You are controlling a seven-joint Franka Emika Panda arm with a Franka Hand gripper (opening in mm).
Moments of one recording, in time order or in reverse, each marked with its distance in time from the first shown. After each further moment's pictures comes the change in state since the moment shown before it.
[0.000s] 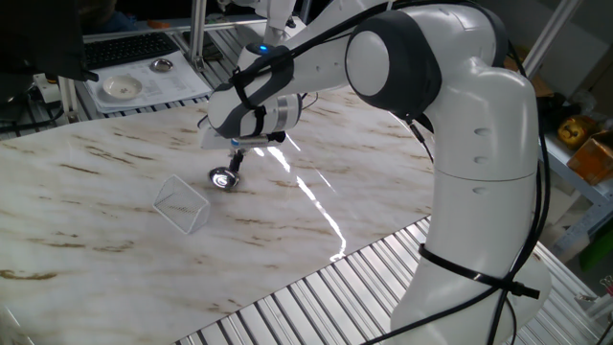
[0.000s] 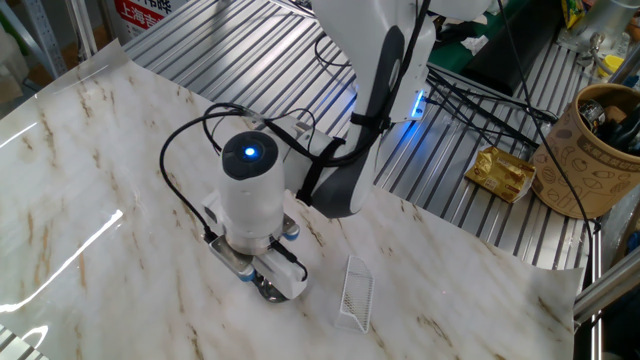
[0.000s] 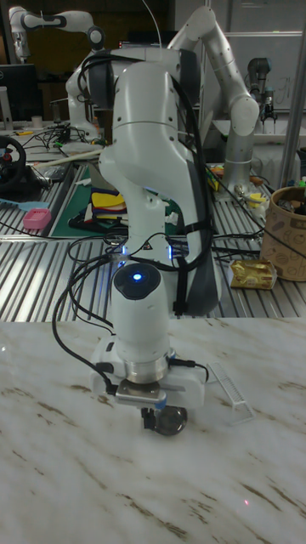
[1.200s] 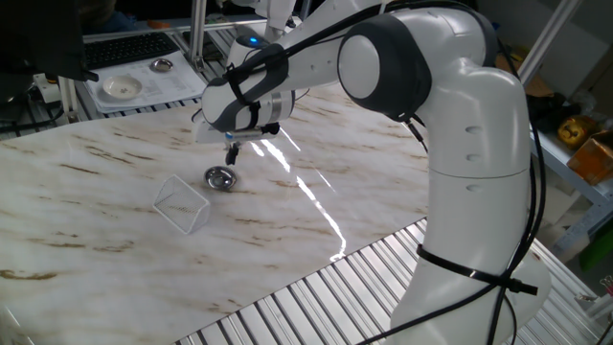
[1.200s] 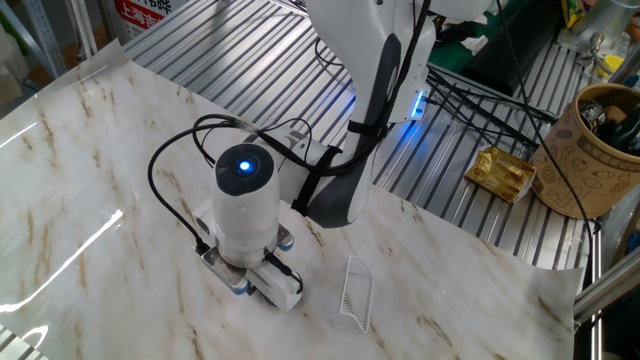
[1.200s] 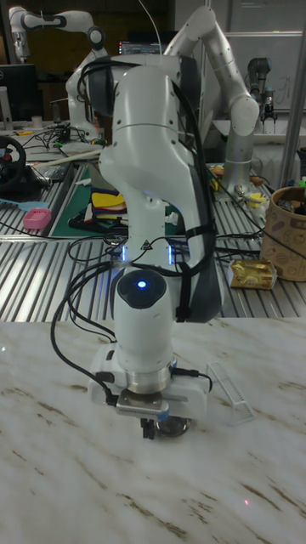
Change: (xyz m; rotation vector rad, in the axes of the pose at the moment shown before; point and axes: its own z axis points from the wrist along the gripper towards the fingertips) arm -0.020 0.004 -0.004 0.026 0.003 -0.018
